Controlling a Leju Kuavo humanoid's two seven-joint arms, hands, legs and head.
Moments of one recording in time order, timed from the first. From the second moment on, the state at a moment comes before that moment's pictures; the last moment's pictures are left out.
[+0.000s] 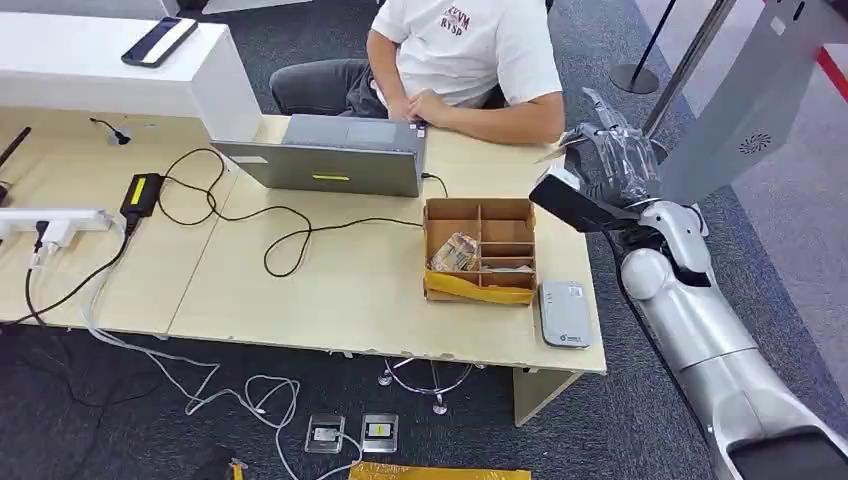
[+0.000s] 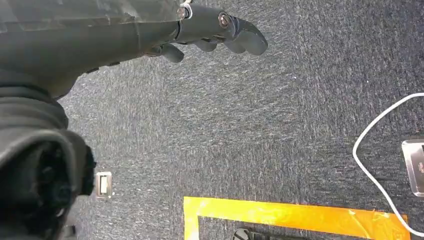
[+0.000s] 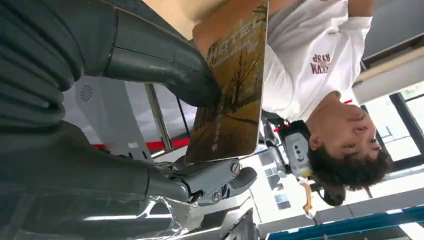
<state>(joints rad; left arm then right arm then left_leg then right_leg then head) -0.13 0.17 -0.43 -0.20 0.21 0.32 -0.17 -0.85 -0.28 0.50 -1.00 0.81 -0.14 -0.20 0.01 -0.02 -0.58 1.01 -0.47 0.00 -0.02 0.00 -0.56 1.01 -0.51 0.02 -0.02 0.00</state>
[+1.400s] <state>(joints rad) -0.13 0.17 -0.43 -0.20 0.26 0.36 -0.15 -0.67 -0.44 0.34 -1.01 0.73 -0.11 -0.20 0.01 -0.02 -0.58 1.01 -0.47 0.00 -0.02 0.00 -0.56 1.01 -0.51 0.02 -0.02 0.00</state>
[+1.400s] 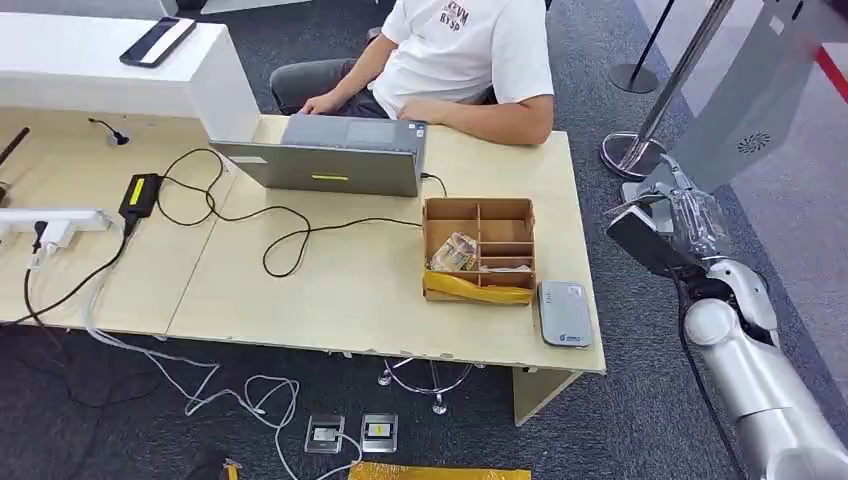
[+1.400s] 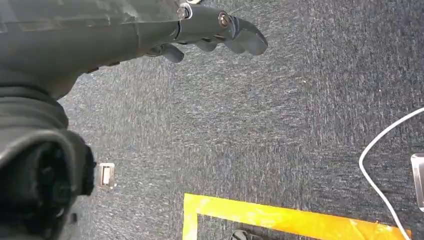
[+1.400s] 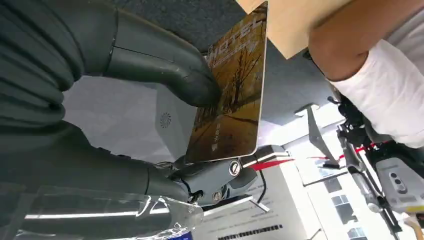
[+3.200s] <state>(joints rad) -0.13 0.17 -0.43 -0.20 0.26 0.35 -0.16 -0.51 -0.39 0.38 -1.01 0.86 -0.04 -0.16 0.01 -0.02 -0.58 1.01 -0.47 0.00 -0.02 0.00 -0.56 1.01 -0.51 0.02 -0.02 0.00</state>
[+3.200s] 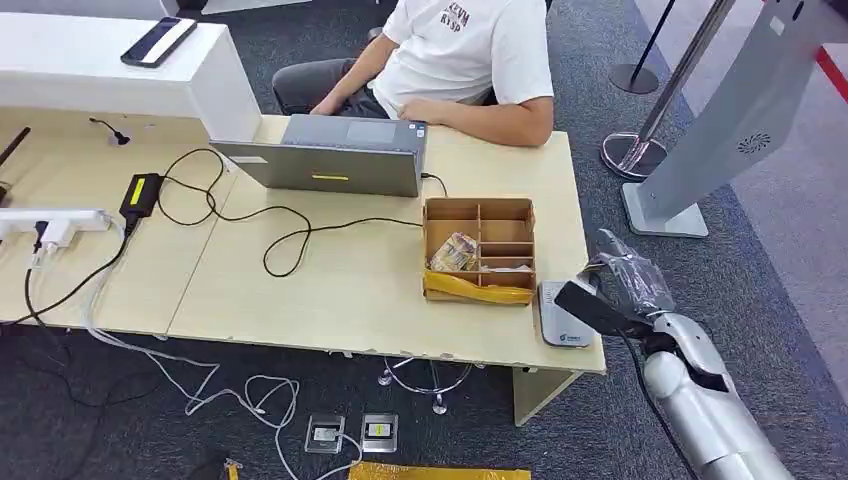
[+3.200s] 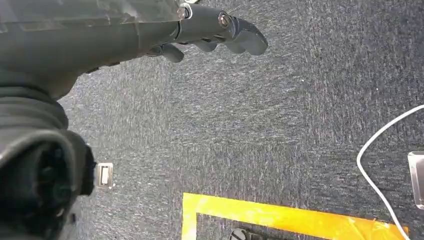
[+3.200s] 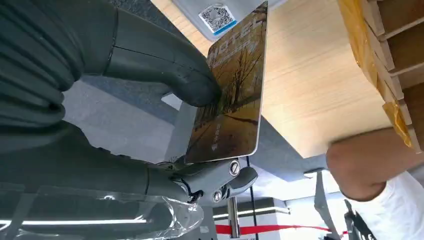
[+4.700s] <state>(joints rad) -0.13 0.17 -0.43 -0.20 0.27 0.35 -0.16 -0.46 -0.36 0.40 -0.99 0.86 -0.03 -0.16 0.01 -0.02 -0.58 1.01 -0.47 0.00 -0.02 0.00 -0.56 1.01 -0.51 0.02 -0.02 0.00</state>
